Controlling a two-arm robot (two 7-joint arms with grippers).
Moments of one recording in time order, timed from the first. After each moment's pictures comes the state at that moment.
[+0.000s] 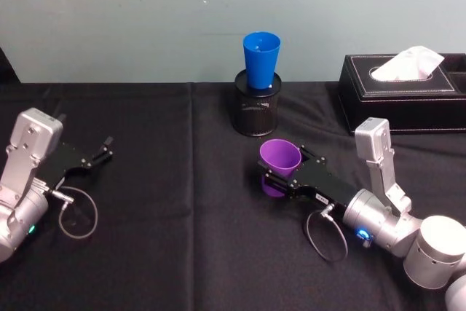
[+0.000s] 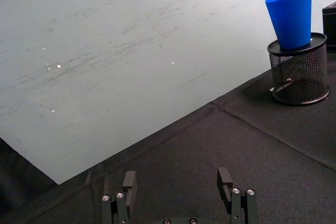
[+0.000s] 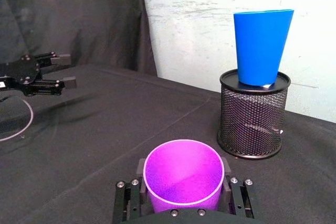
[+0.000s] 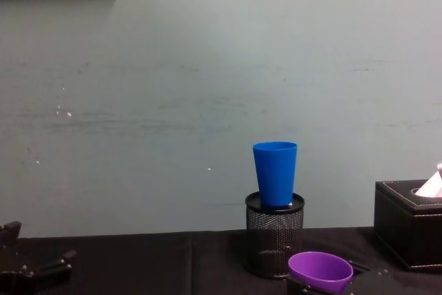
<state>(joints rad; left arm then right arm) -0.20 0.60 0.45 -1.41 -0.25 -0.12 0.03 0.36 0.31 -0.41 -1.06 0.41 -0.23 0.59</state>
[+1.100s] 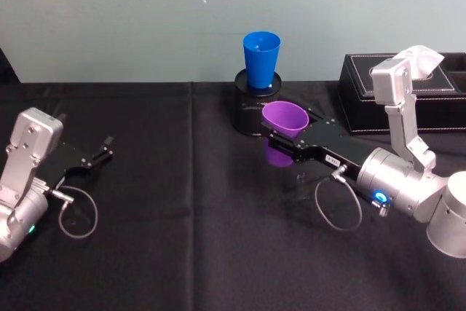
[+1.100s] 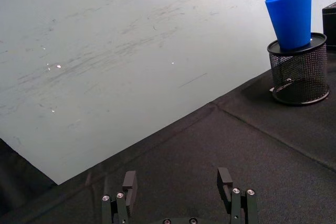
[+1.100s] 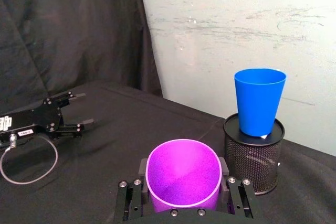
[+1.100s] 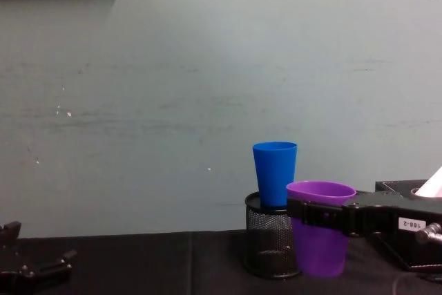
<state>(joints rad) -0.20 0.60 0.45 -1.41 -0.25 -0.12 0.03 0.30 0.42 -0.38 -1.46 0.49 0.10 0.48</state>
